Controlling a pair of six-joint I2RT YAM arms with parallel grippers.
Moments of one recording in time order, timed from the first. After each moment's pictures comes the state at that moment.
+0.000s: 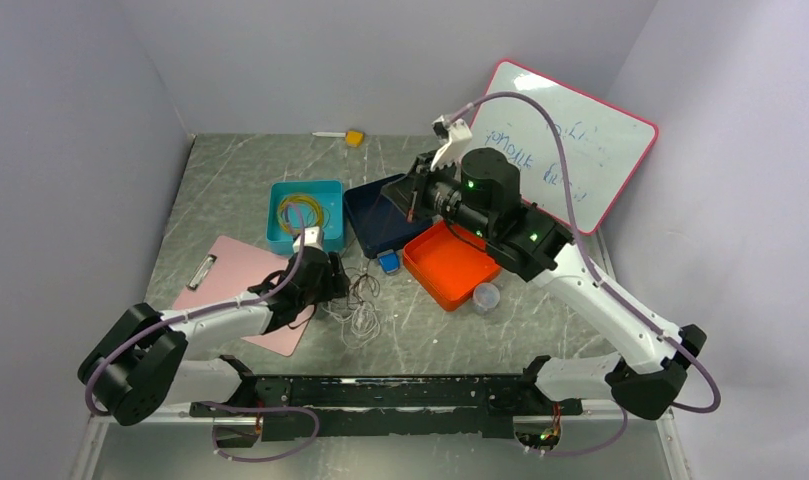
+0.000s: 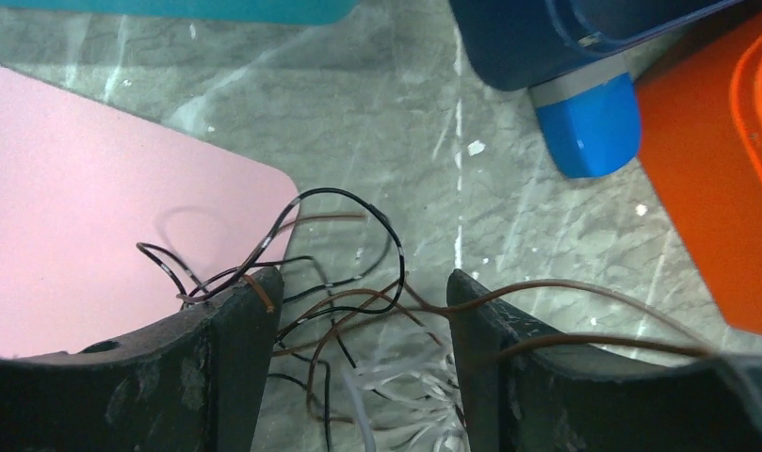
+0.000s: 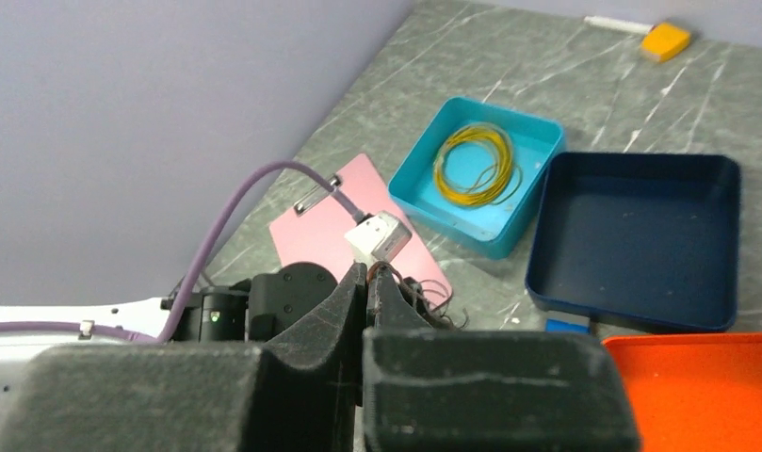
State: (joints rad) left arm -0.68 1.24 0.43 0.11 -0.27 -0.69; right arm 0.85 1.24 1.42 -0.36 0.02 0.44
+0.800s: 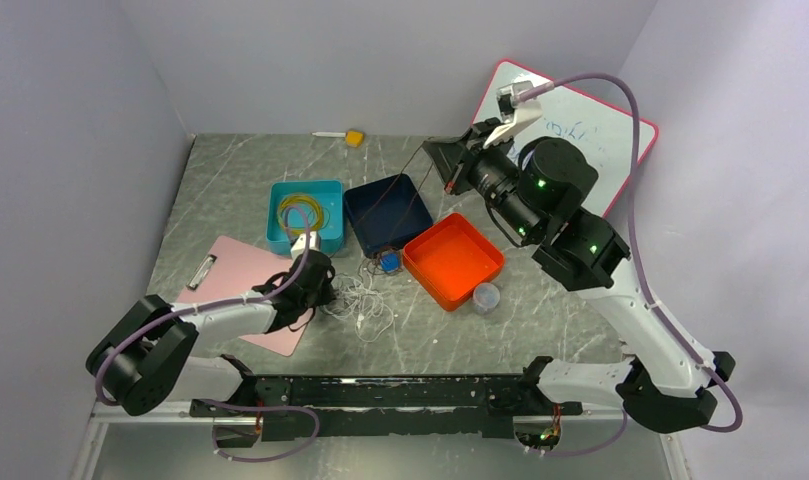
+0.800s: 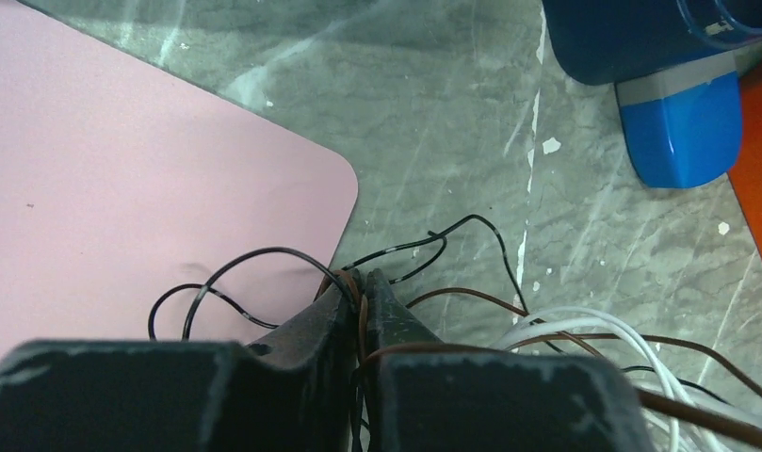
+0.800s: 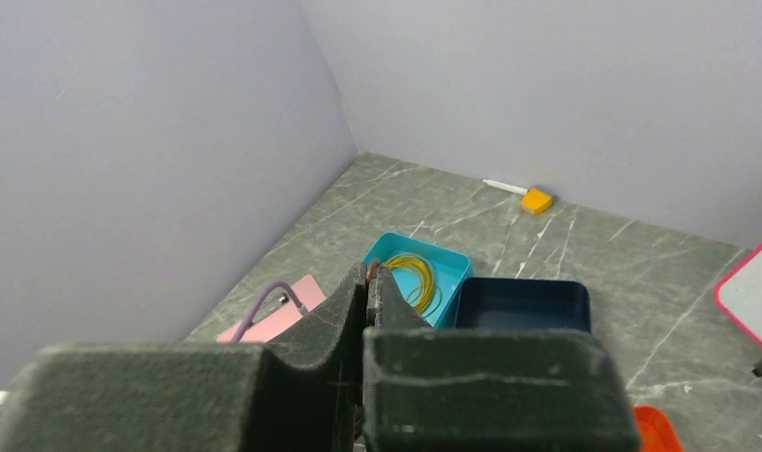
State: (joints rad) left arm -0.68 1.30 0.42 0.09 -0.32 -0.72; right arm 0.84 1.15 1.60 -0.37 0.21 0.27
